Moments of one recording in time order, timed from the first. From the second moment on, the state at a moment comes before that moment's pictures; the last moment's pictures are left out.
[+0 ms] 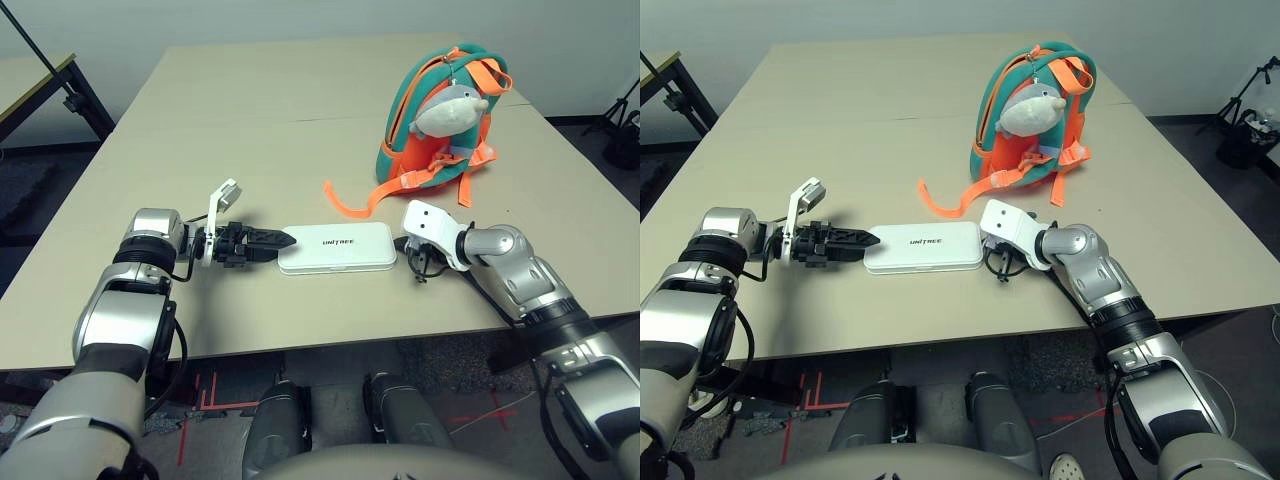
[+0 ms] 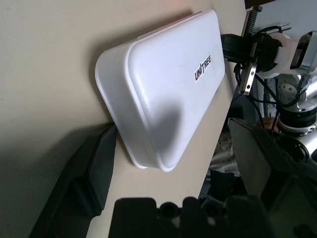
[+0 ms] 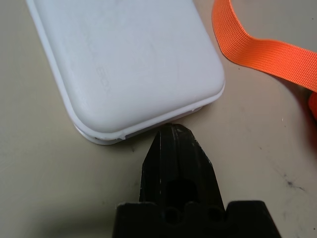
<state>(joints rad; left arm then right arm) -0.89 0.54 -0.12 1.04 -0.25 1.10 -1.41 -0.49 -0.49 0.30 0.28 -0.16 0.16 0.95</state>
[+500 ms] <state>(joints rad) -0.89 0.56 -0.15 1.04 -0.25 1.10 -1.43 -0.53 -0.50 0.30 0.35 -0.16 0.10 0.98</state>
